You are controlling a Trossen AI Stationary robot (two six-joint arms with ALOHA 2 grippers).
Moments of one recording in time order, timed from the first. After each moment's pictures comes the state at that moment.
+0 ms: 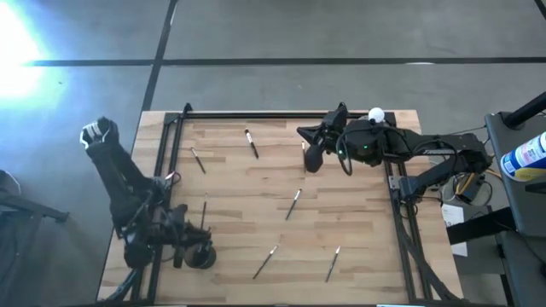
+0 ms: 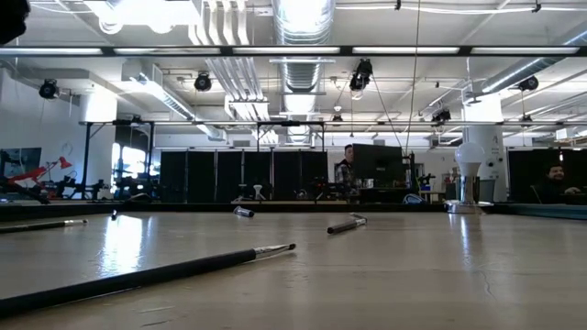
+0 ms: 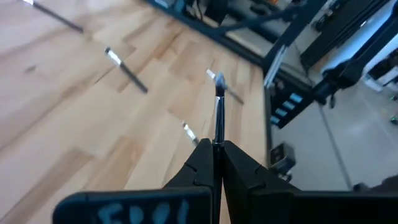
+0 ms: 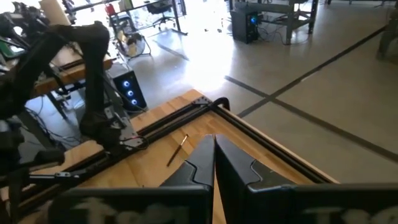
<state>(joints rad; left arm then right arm) -1.11 1.02 0.67 -0.36 -0.98 -1.21 0.06 1.34 1.45 -0.42 0.55 0.39</state>
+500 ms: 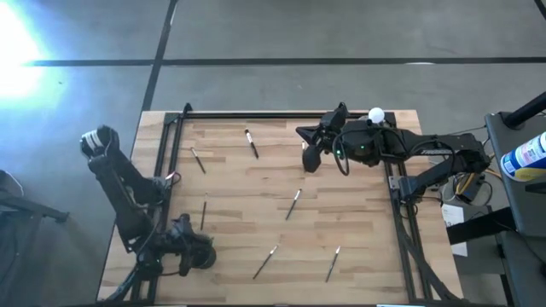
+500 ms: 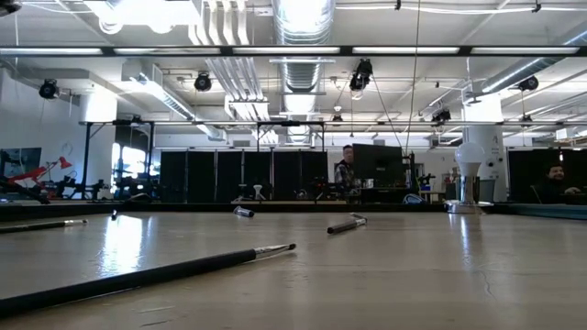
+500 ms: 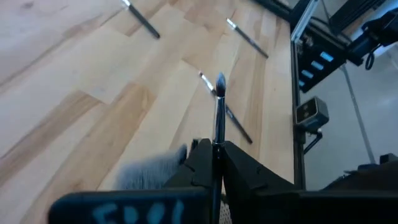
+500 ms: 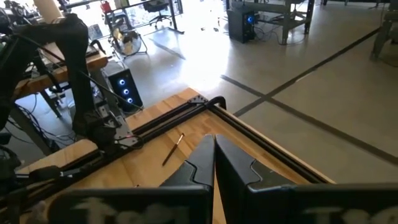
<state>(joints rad) -1.13 1.19 0.67 -0.39 -0.88 -1.37 0.05 1.35 1.45 -0.41 0.55 0.38</state>
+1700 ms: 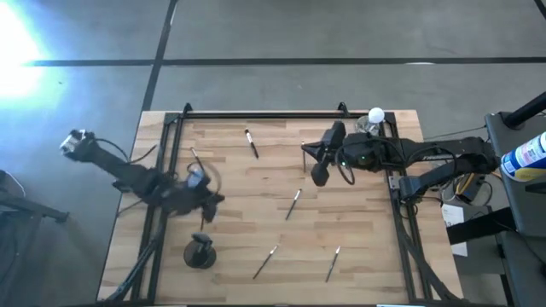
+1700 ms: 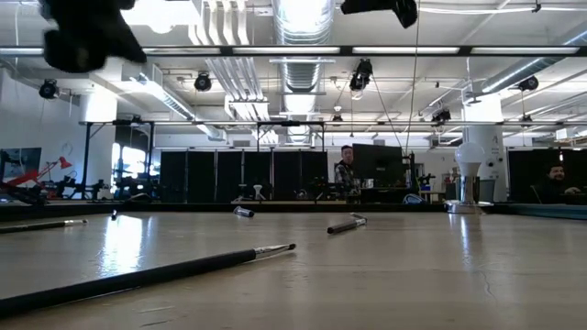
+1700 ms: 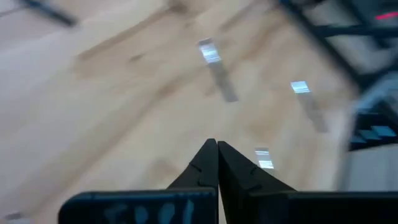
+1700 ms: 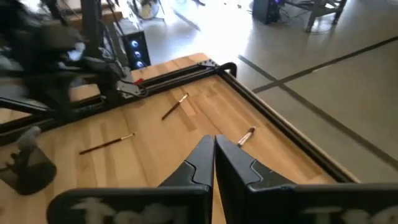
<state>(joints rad) -0.45 0.91 0.78 -0.64 -0.48 -1.12 0.04 1.22 1.14 -0.31 0.42 0.28</state>
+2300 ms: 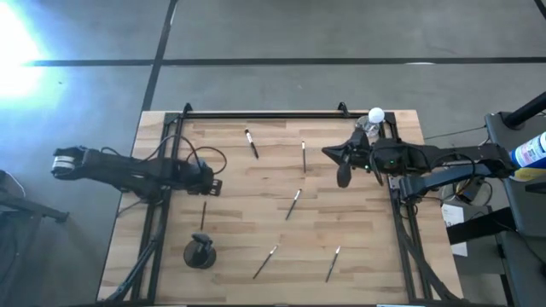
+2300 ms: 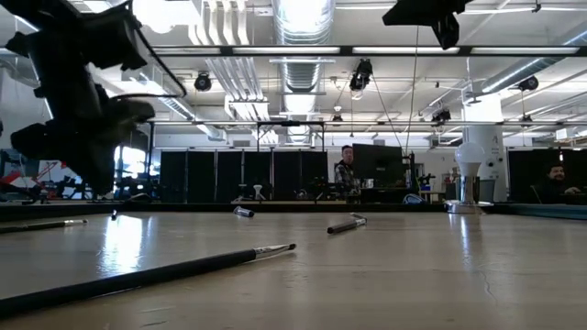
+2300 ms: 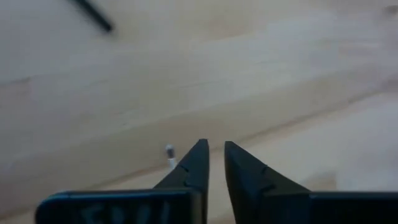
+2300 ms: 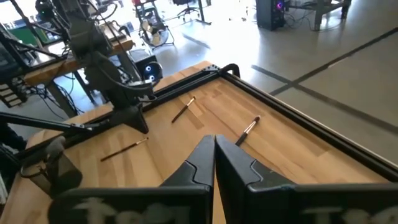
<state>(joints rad) 0.03 0.96 0.49 -0.71 -0.14 -1.33 0.04 0.92 0.83 -0.19 0.41 0.39</state>
